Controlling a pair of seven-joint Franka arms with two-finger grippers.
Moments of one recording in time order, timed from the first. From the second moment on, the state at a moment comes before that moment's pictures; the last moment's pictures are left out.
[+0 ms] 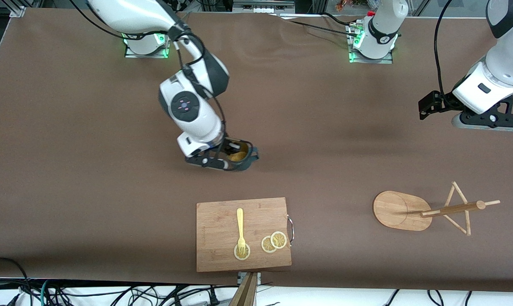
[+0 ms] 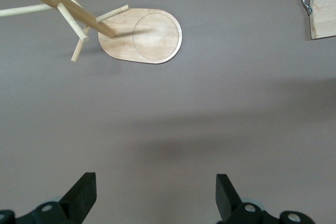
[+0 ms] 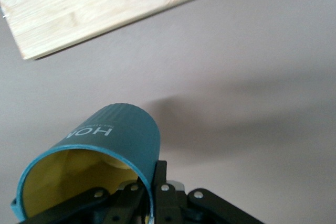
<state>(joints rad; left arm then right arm) -0.01 0.02 -0.09 -1.67 0.04 1.67 -0.04 0.50 0.61 0.17 -1.51 0.04 2.20 0.88</state>
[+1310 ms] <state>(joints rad) -0.01 0.02 -0.09 -1.67 0.04 1.67 -0.04 0.80 0.85 0.16 -1.31 0.04 2.23 1.29</state>
